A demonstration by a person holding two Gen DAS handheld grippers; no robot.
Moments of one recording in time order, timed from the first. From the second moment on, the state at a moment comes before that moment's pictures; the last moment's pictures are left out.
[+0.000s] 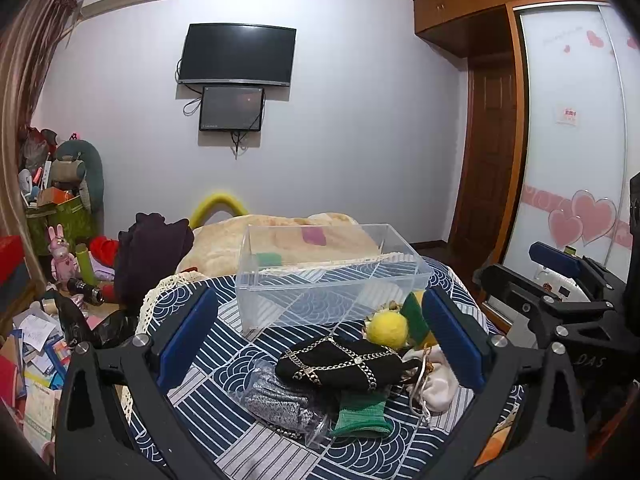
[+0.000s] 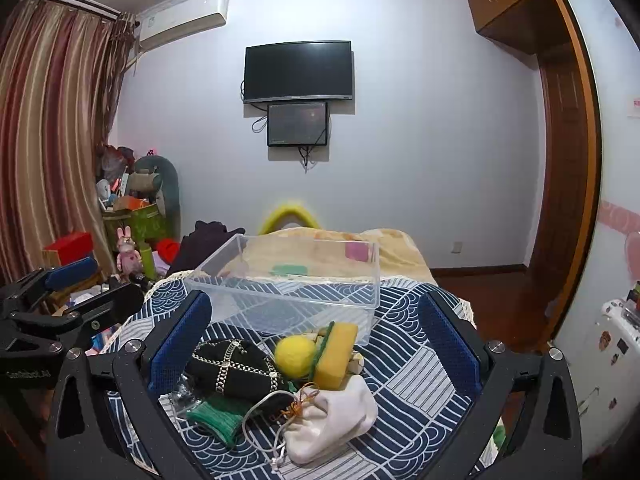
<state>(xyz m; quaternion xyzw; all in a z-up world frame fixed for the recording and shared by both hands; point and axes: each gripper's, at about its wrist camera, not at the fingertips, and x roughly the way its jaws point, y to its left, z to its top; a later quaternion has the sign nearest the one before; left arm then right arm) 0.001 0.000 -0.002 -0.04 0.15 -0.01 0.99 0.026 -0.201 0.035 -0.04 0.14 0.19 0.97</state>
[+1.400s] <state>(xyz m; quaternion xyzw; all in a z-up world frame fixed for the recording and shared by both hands) 0.004 -0.002 -0.005 -0.04 0.15 -0.01 0.99 0.021 -0.203 0.037 -0.04 0.14 0.20 0.97</state>
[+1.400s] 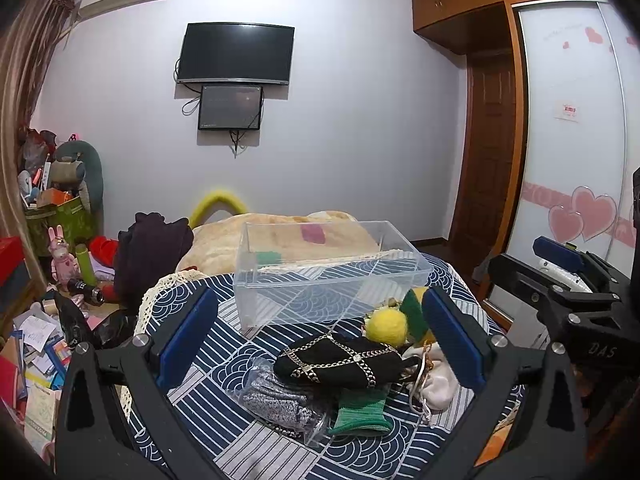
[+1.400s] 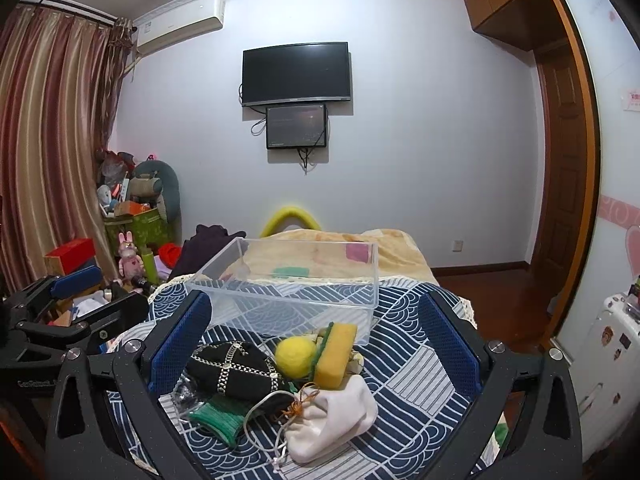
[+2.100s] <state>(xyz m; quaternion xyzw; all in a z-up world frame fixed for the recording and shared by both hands) 0.021 -0.002 -0.015 -0.04 0.17 -0.02 0.98 0.043 -0.209 0.024 -0.03 0.16 0.19 0.97</state>
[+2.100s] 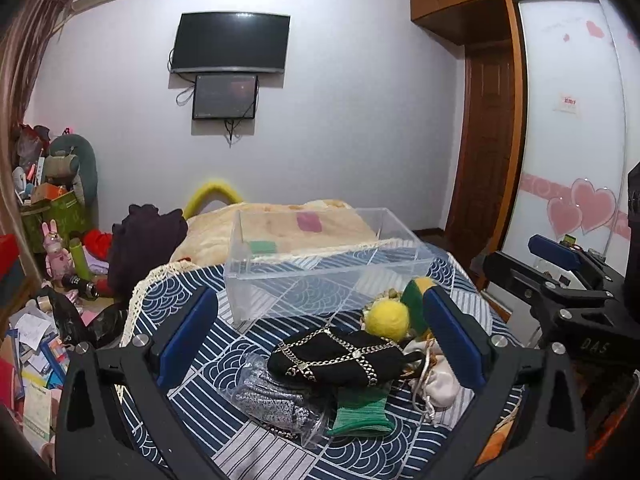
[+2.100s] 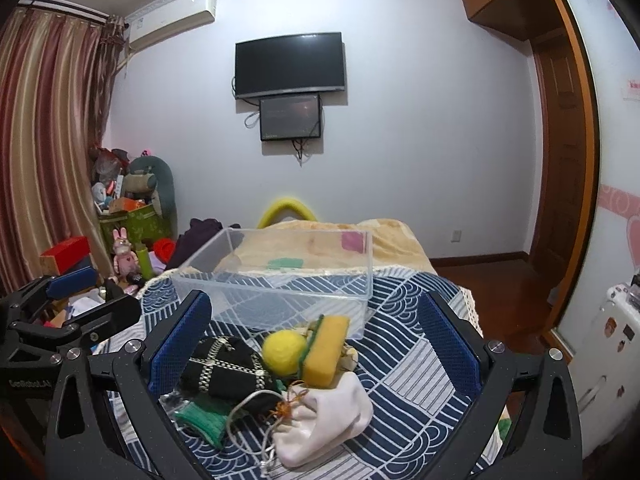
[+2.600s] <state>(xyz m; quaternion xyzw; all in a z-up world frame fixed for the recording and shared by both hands) 0.084 0.004 -0.065 -0.05 0.27 -0.03 0.96 0.087 -0.214 -0.023 -0.01 0.27 0.20 0.94</state>
